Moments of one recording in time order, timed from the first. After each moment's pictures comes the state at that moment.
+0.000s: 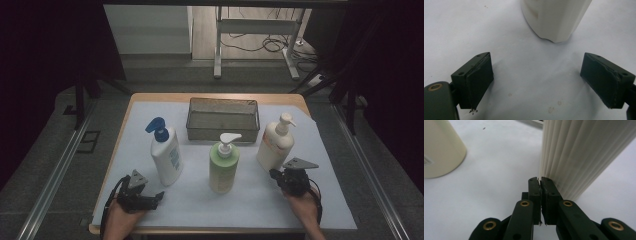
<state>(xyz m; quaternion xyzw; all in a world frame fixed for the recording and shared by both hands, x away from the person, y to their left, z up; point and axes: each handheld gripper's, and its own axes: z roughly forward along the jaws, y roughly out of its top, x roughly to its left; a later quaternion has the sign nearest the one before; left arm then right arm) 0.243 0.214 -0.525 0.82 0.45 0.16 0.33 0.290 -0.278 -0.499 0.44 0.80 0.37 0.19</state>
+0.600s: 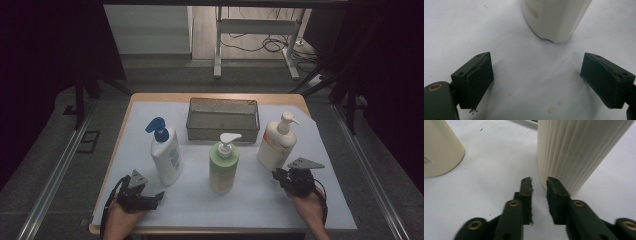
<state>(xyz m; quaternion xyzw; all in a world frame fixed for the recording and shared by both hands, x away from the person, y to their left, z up) 0.243 0.214 -0.525 0.82 0.45 0.16 0.33 0.285 -0.288 -0.492 0.44 0.80 0.37 0.19</state>
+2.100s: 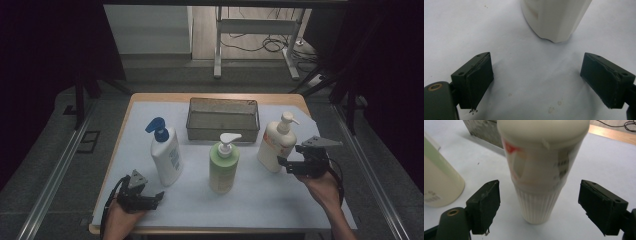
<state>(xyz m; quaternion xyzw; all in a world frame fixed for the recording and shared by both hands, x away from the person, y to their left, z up) 0.243 0.214 -0.525 0.82 0.45 0.16 0.33 0.315 -0.306 -0.426 0.44 0.78 0.39 0.20</state>
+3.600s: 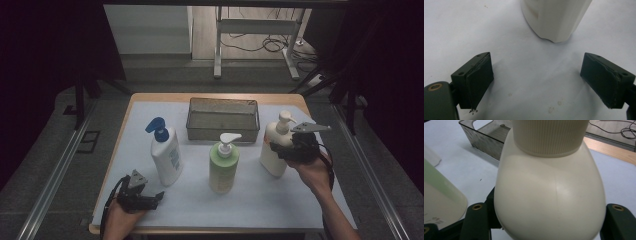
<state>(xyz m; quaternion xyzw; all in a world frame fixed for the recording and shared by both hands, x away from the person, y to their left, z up) 0.243 0.214 -0.525 0.82 0.45 0.16 0.33 0.334 -0.274 -0.395 0.43 0.79 0.38 0.22</state>
